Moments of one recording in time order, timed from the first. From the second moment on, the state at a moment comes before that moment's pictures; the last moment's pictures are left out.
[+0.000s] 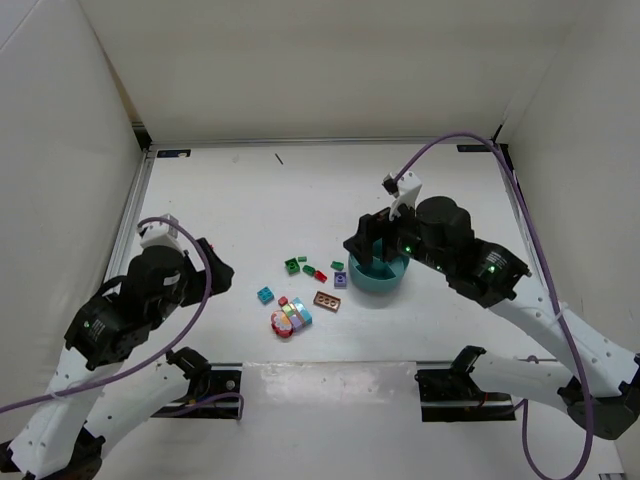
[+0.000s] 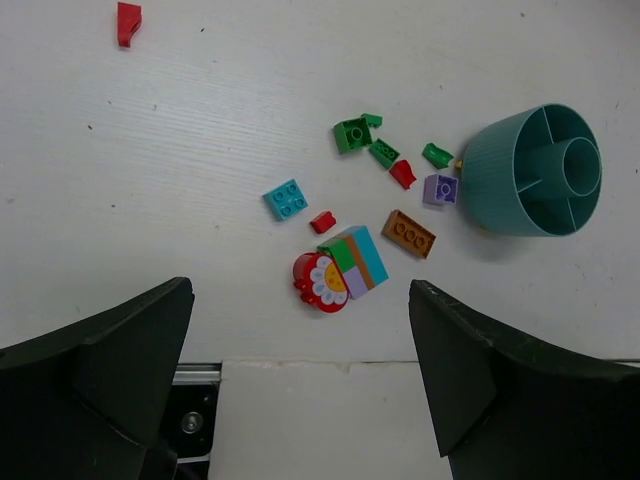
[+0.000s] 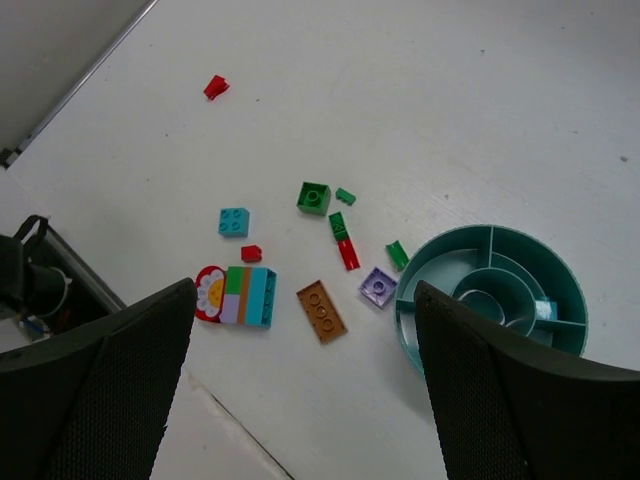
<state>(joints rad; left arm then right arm) -0.63 0.66 1.15 -1.16 -0.34 -0.74 0.87 1.00 1.17 -0.54 0.05 0.25</state>
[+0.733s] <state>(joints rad) -0.63 0.56 1.14 -1.29 -0.47 -0.94 1.18 1.32 1.24 -0.61 0.18 0.38</state>
